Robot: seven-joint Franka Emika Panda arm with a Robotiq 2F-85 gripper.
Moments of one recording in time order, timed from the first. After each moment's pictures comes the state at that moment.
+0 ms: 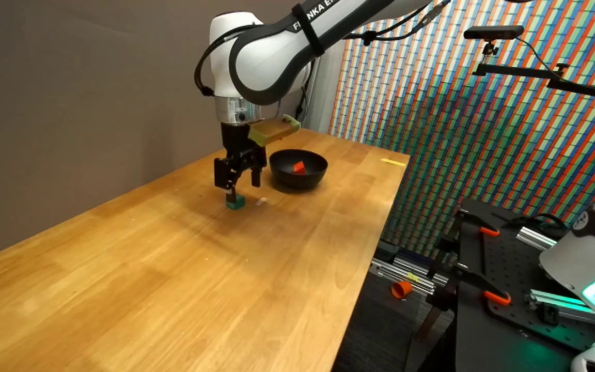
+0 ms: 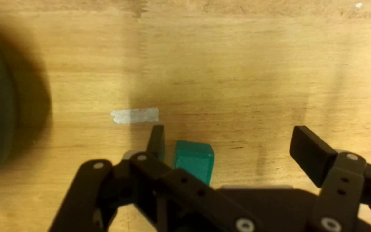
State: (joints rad) arm 0.22 0.84 0.10 -1.42 -0.03 2.18 0.23
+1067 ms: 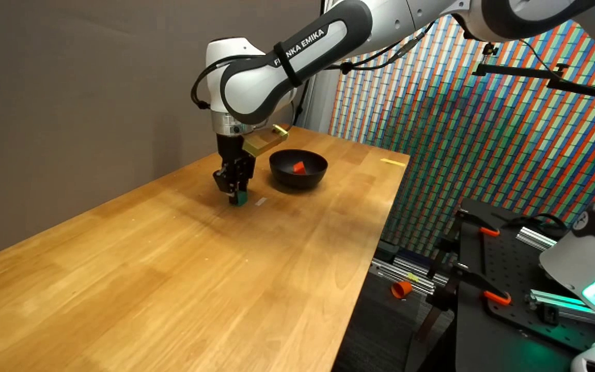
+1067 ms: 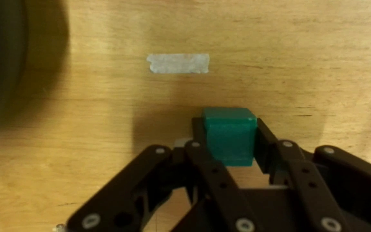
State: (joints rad) arm 0.22 1.03 0.04 -1.19 -0.04 2.16 0.14
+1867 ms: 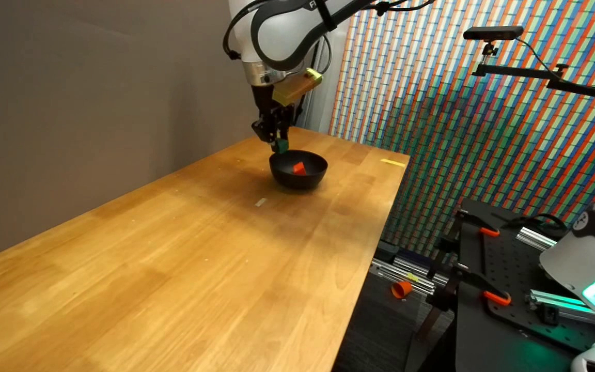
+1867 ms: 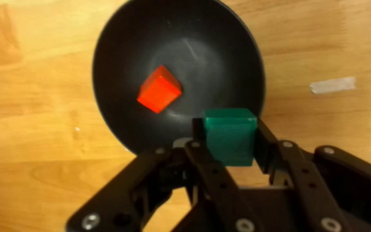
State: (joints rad) arm 0.24 0.73 -0.13 -1.43 -0.19 2.01 0.33
